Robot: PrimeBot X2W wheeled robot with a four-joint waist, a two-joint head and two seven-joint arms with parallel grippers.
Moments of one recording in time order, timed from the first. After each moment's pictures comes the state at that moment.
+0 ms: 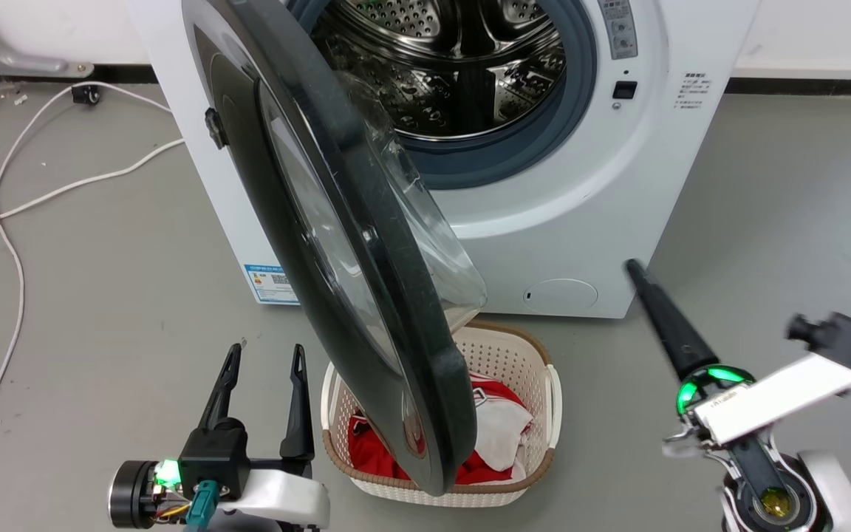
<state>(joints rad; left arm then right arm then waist) -0.01 0.05 -0.13 0.08 -0.04 0.09 -0.26 -0.16 -0.12 0.18 0.01 1.36 0.13 0.17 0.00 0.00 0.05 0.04</state>
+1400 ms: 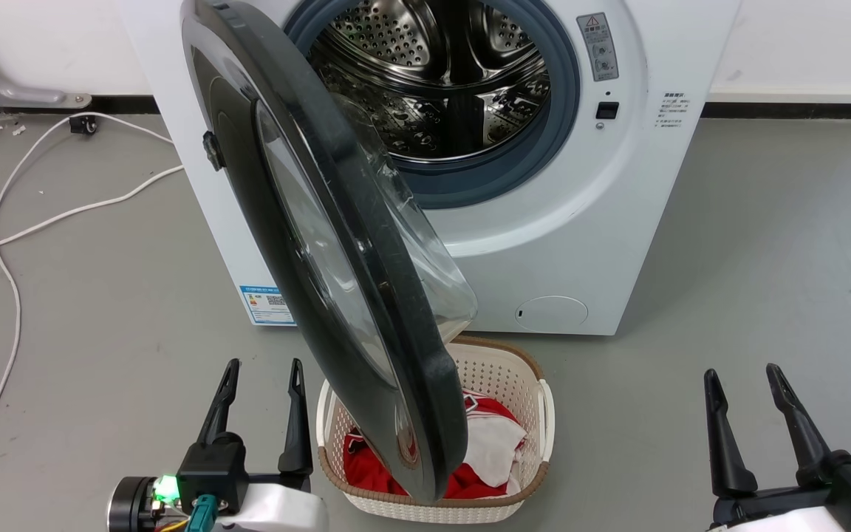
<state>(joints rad) 0.03 0.05 -0.13 0.07 -0.05 0.10 -0.26 0.14 -0.05 -0.03 -0.06 0.10 0.13 -0.26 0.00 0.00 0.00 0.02</state>
